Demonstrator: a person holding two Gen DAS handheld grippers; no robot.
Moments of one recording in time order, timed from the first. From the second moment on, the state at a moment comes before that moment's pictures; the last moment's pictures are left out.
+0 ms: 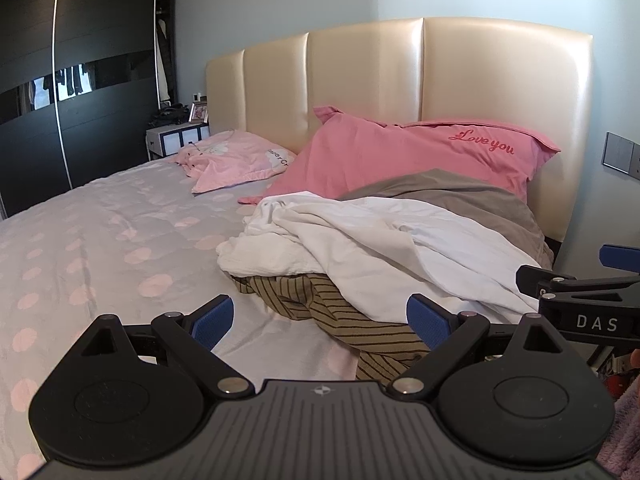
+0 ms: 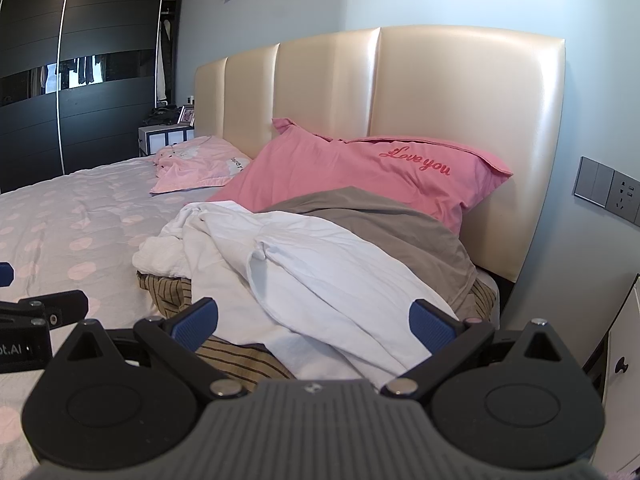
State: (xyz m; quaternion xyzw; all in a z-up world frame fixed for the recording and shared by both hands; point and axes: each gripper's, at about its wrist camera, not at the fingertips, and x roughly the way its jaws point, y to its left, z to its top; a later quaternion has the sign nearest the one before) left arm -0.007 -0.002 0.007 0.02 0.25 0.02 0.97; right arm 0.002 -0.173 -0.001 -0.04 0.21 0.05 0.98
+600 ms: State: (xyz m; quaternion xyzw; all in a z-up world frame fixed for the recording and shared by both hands) left arm -0.010 -0.002 0.008 0.02 0.26 0.02 0.97; right arm 0.001 -0.173 0.000 -0.04 0.21 0.05 0.97
